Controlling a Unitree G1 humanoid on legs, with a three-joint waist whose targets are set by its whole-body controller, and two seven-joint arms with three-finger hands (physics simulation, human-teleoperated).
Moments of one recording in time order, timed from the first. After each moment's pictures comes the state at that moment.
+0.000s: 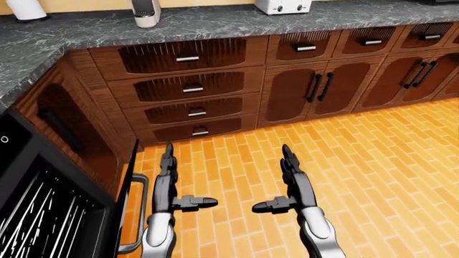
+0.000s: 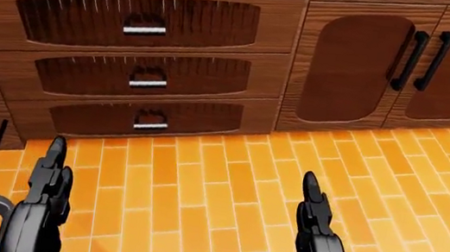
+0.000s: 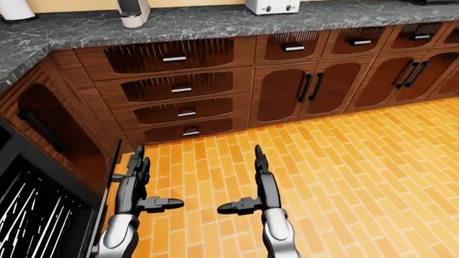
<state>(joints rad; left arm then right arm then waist) 0.04 0.01 0.03 0.04 0.03 -0.04 0.02 0.05 0.01 0.05 -0.02 -0.07 0.12 0.04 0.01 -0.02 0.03</state>
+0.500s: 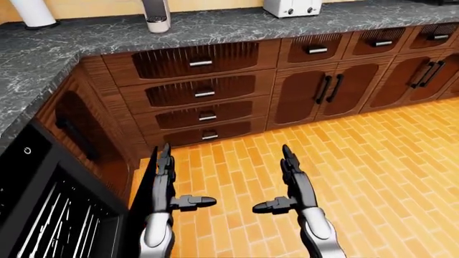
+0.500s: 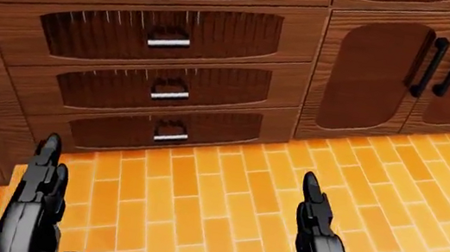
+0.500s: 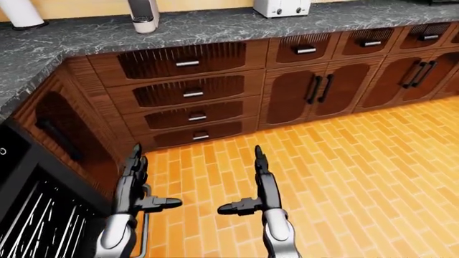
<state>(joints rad) 0.05 0.02 0.04 0.01 0.03 -0.03 0.02 0.05 0.01 0.05 -0.04 -0.07 0.13 0.04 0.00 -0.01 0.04</state>
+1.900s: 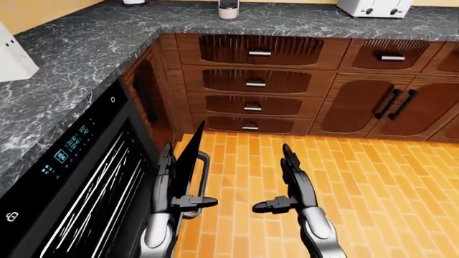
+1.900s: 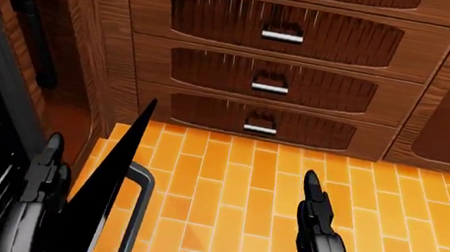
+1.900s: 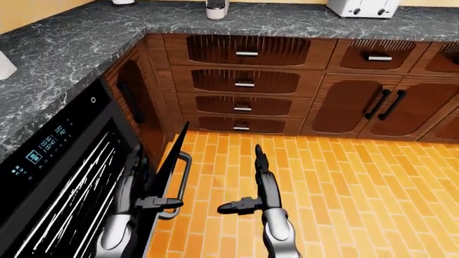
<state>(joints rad) 0.06 0.01 0.03 -0.01 0.03 -0.02 0.01 0.05 0.00 0.05 -0.05 -0.07 0.13 0.04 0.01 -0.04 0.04</state>
